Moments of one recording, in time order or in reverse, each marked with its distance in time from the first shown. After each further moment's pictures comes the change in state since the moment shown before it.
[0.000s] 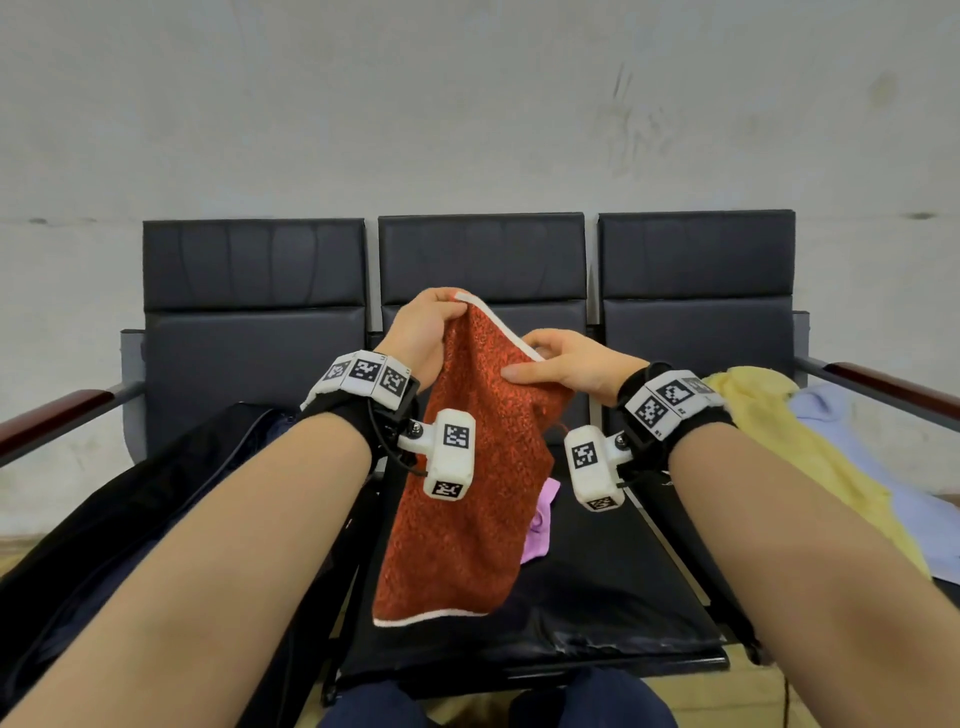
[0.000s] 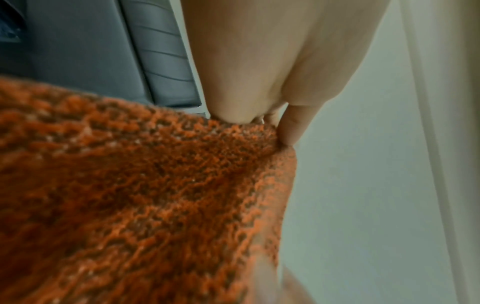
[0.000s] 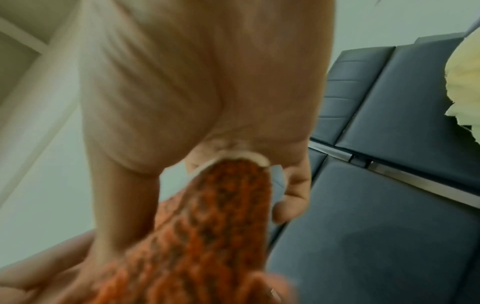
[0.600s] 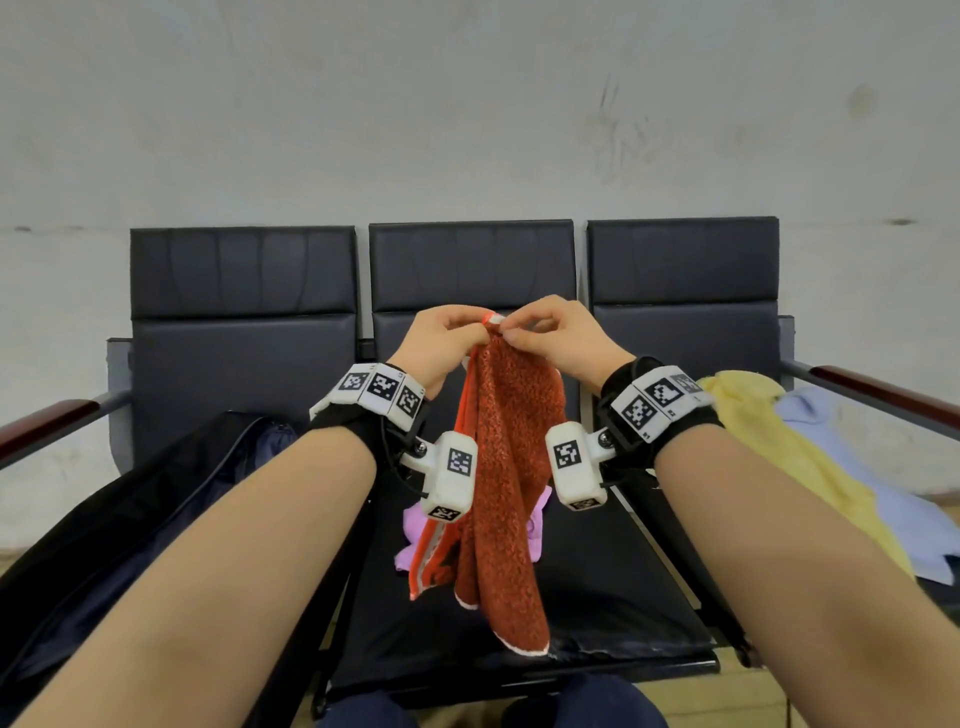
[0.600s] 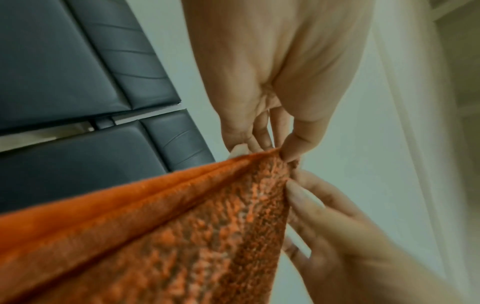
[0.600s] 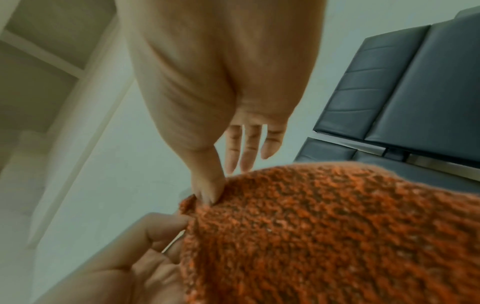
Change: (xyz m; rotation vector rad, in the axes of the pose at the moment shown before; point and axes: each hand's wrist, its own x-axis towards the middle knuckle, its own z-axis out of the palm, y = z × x) left_hand -0.008 -0.009 0.011 0.402 -0.127 0.166; right_hand -0.005 -0.020 -0.001 -0.136 0.332 -0.302
